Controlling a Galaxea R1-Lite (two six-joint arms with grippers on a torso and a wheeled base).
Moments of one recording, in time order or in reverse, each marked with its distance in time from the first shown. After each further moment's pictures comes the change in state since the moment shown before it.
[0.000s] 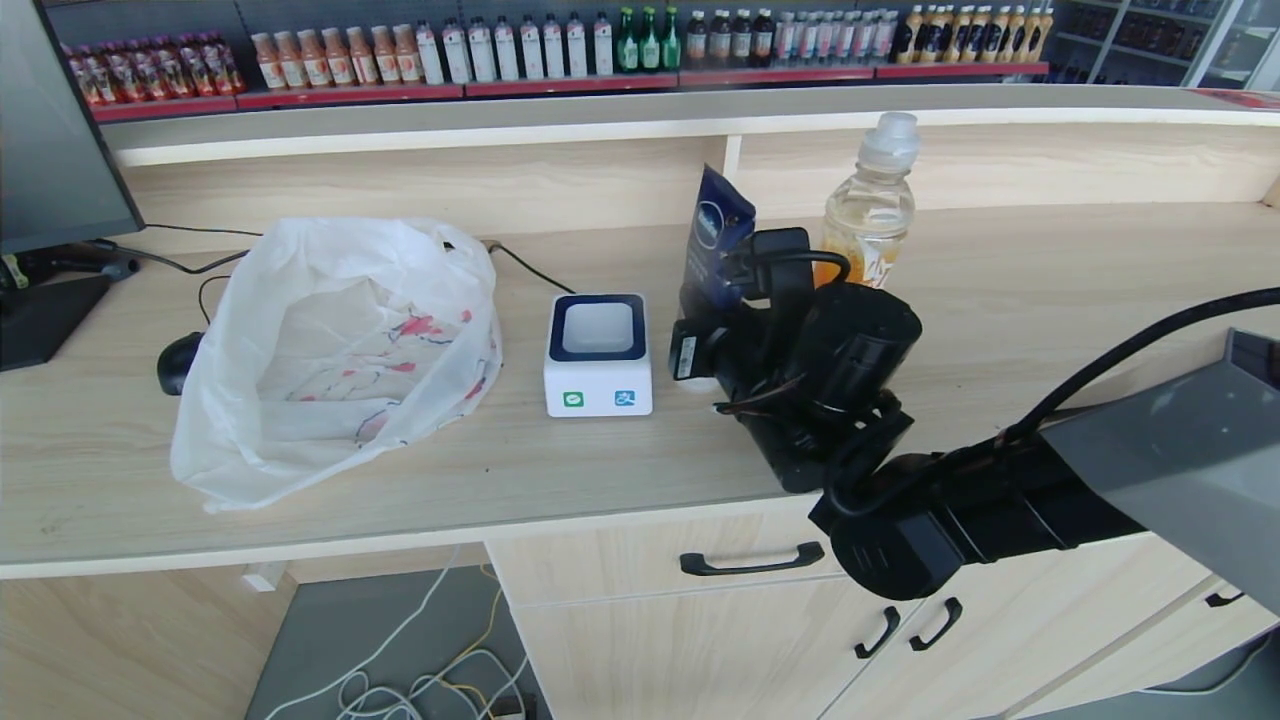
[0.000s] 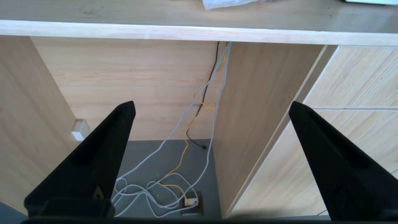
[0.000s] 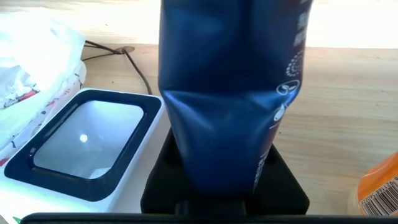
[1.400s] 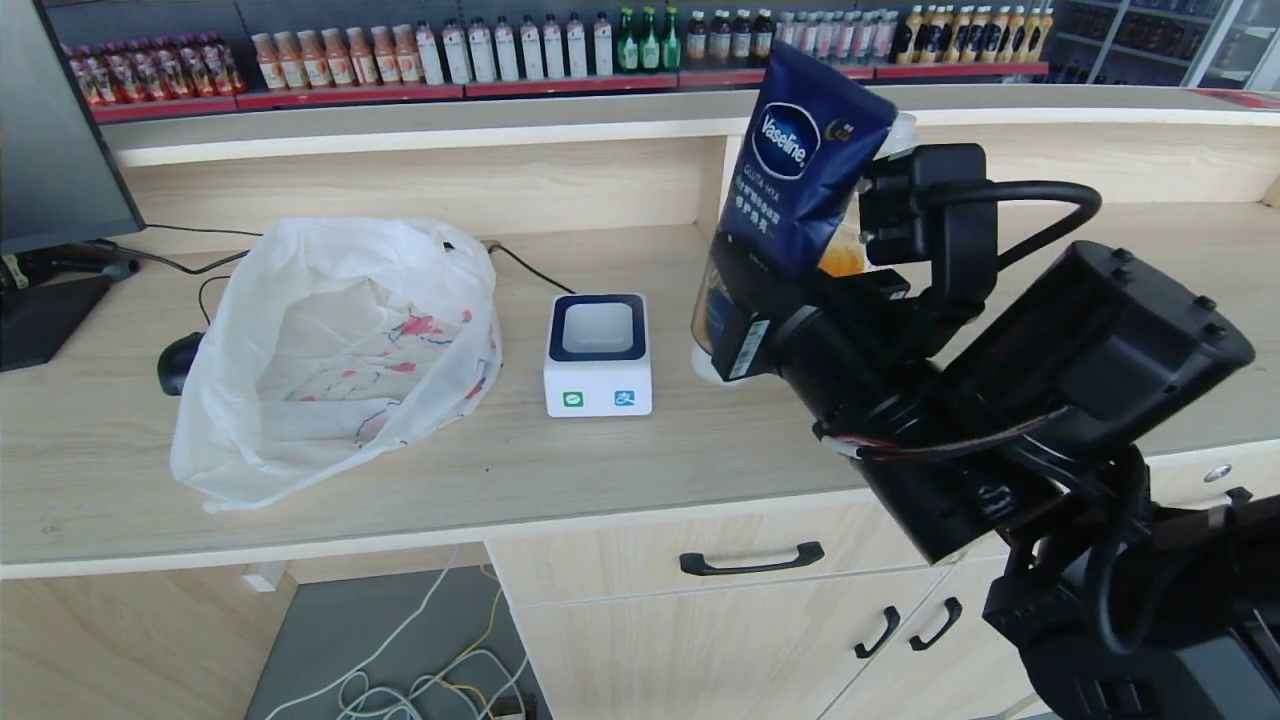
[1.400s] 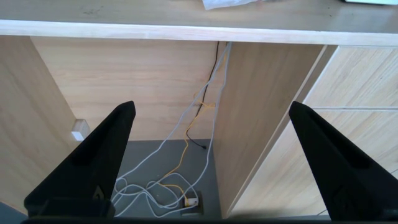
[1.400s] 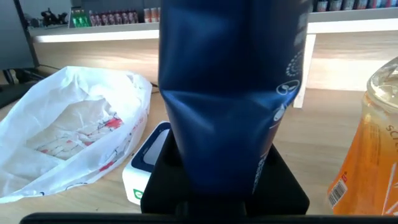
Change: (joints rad) left arm 0.000 0.000 0.000 0.000 0.000 0.000; right arm 0.137 -0.317 0.300 -0.107 -0.002 -0.036
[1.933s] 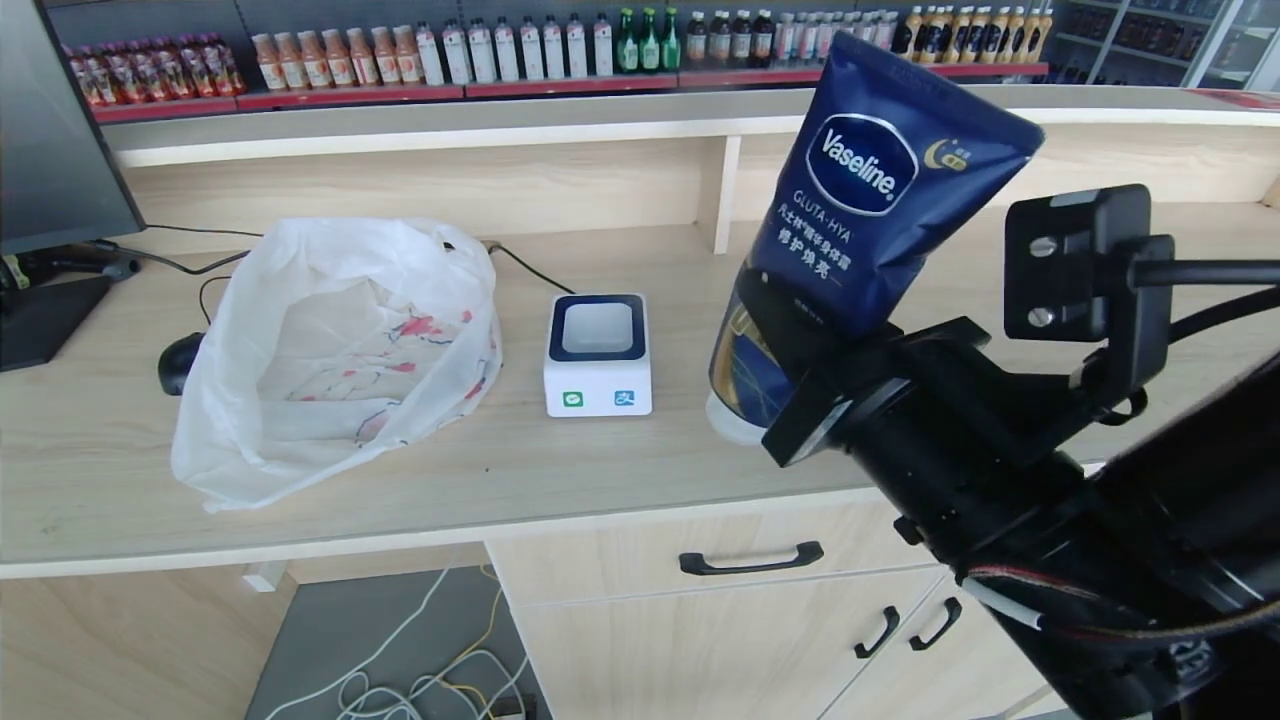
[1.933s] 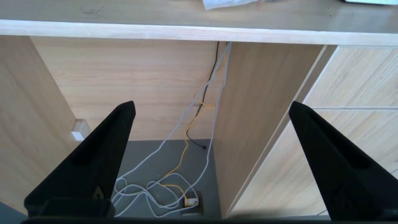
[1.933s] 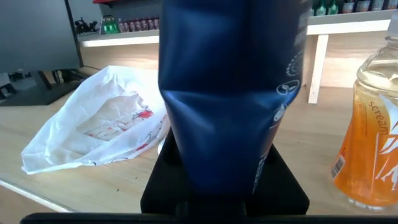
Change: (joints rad) left arm 0.000 0.000 0.000 0.000 0.000 0.000; right arm 0.106 -0.132 0.224 -0.107 0.013 0.010
